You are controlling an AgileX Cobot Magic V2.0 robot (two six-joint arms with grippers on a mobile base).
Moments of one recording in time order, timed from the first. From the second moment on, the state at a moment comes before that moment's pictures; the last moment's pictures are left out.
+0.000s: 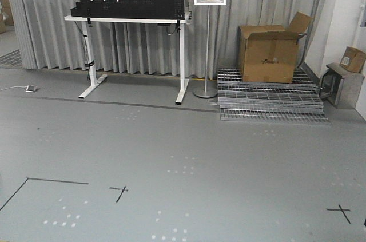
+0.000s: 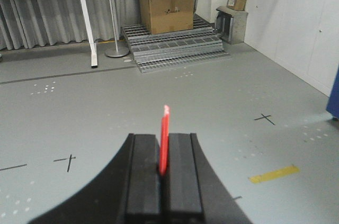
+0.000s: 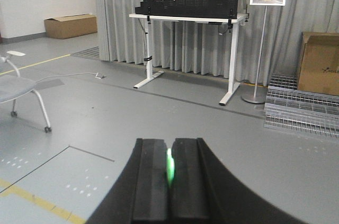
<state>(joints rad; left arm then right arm) -0.21 0.40 -0.43 -0.65 0.35 0.66 0.21 0.48 -0.41 1.08 0.14 -1.06</state>
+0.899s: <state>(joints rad) -0.21 0.40 -0.43 -0.65 0.35 0.66 0.21 0.48 -0.41 1.08 0.14 -1.06</state>
